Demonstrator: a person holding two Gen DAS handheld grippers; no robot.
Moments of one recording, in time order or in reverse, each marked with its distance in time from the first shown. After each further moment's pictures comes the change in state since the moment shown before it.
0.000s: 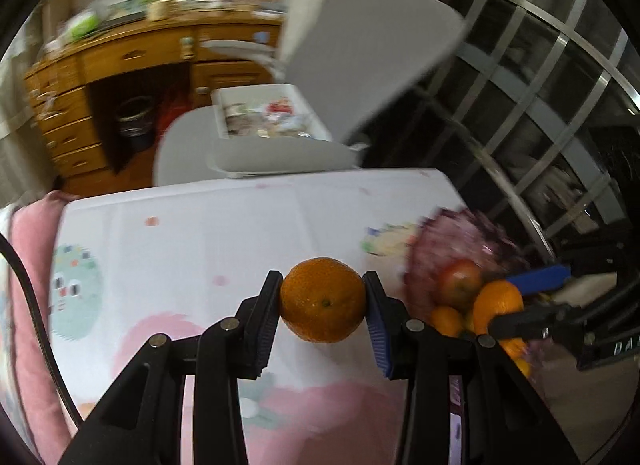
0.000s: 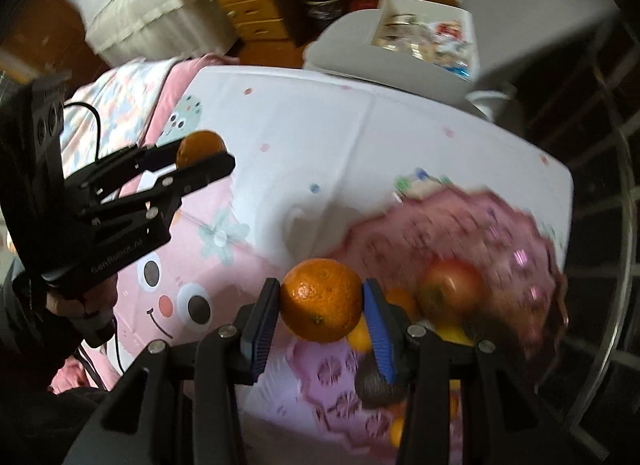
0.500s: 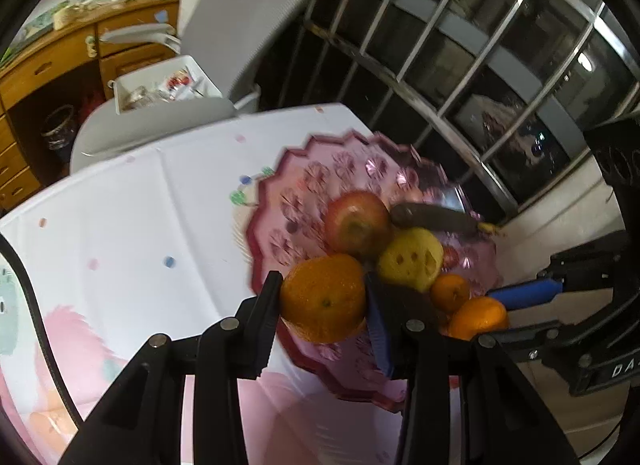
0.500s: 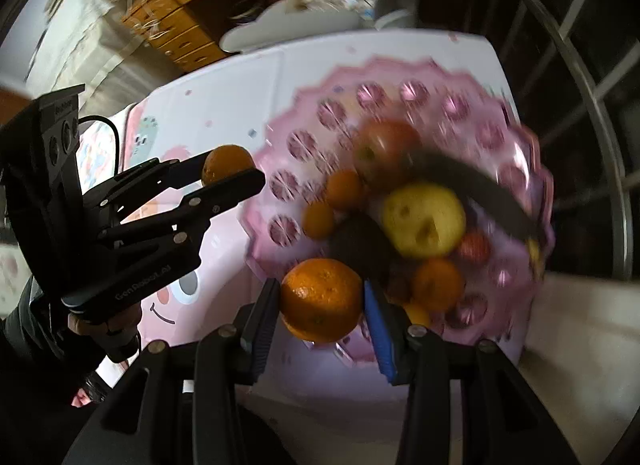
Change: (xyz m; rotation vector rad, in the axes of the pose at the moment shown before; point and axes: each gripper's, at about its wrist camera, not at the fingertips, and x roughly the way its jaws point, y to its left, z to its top) left arm 0.040 -0.100 -0.032 0.166 0.147 -0.166; right arm -0.003 -0.046 -0.104 0.331 -0.005 0.031
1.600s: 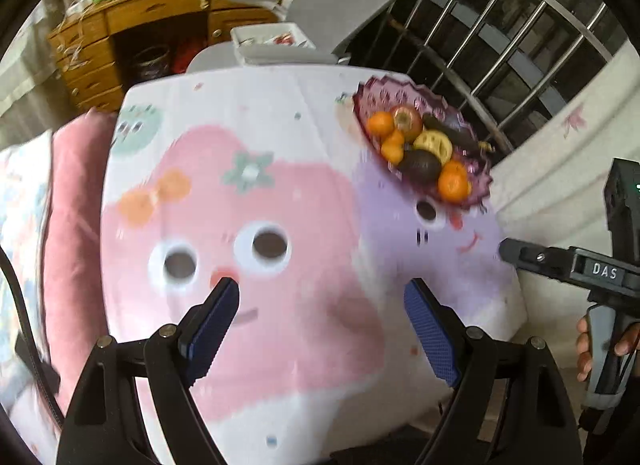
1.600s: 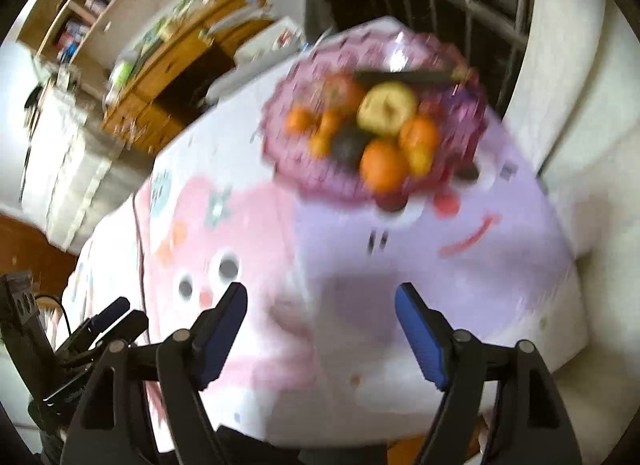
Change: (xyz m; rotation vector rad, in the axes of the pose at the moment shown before) left arm -0.192 0.004 -0.185 -0.230 0.048 0.200; right arm -0.026 0.049 -0.170 0.337 -0.254 0.061
